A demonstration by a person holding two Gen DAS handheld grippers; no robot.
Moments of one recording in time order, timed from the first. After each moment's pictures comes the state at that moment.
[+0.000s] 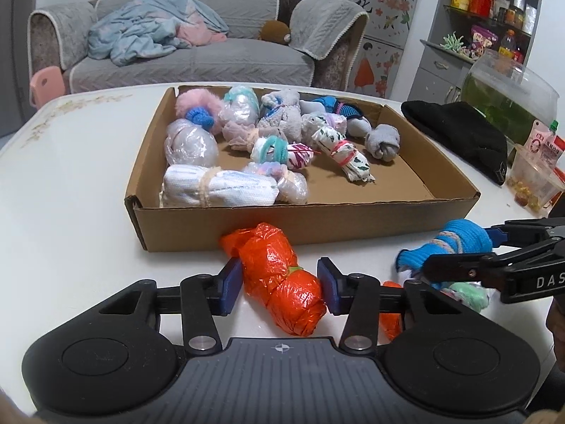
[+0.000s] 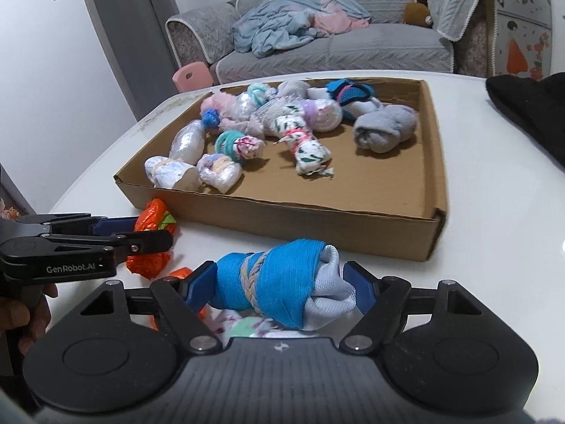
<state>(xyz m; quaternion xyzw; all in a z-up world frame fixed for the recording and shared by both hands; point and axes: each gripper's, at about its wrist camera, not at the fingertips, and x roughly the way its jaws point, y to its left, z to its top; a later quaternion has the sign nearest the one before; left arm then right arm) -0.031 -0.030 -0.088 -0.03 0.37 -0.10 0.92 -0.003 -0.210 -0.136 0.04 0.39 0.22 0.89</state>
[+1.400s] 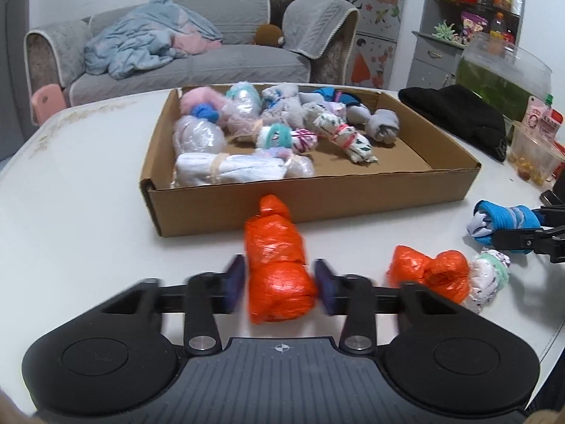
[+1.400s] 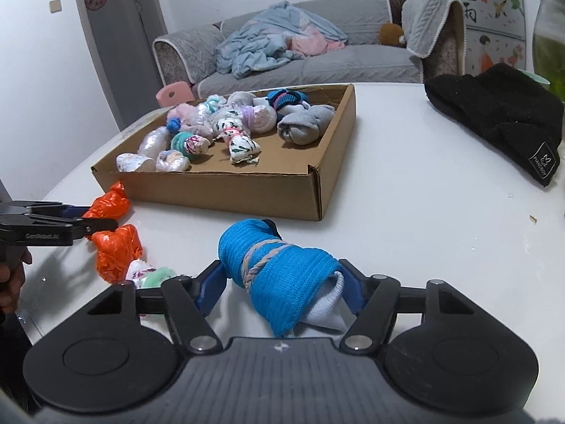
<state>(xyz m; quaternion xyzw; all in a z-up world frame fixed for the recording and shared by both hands) -0.051 -0.029 -0.097 0.01 0.36 -0.10 0.93 -0.034 -0.280 -0.152 0.04 0.35 0.21 0.91</state>
